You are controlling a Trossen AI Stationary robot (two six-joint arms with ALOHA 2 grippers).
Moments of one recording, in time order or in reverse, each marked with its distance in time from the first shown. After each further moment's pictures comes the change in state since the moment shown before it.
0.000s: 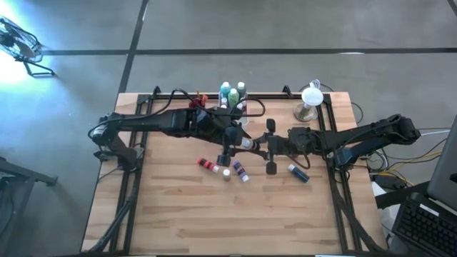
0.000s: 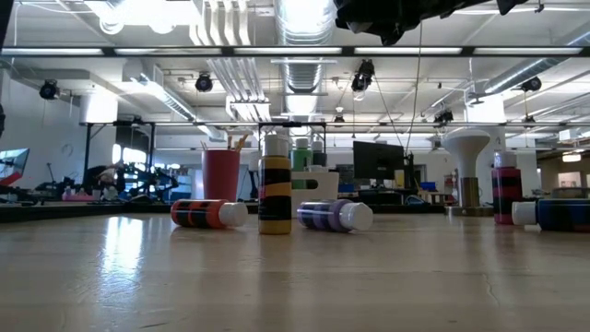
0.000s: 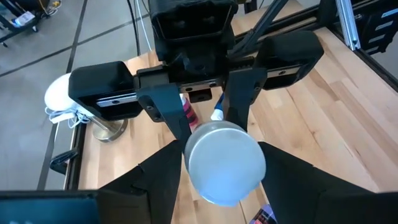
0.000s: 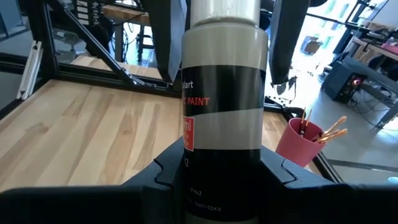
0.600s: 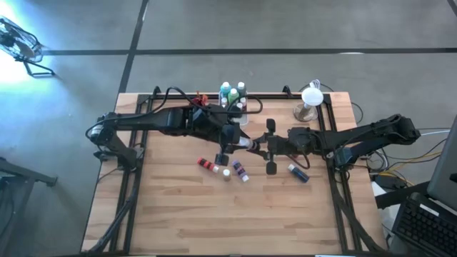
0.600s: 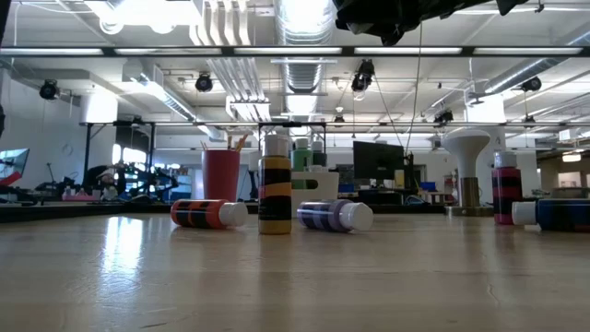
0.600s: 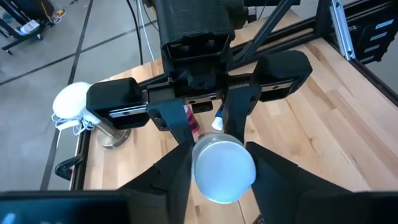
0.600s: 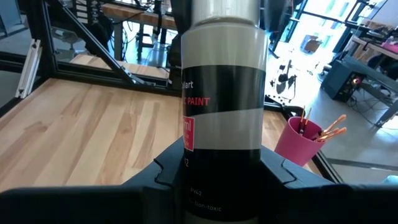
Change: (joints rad) left arm 0.000 -0.018 0.023 -0.014 0.002 -0.001; right arm 0.000 0.000 0.000 -0.004 0.001 0.000
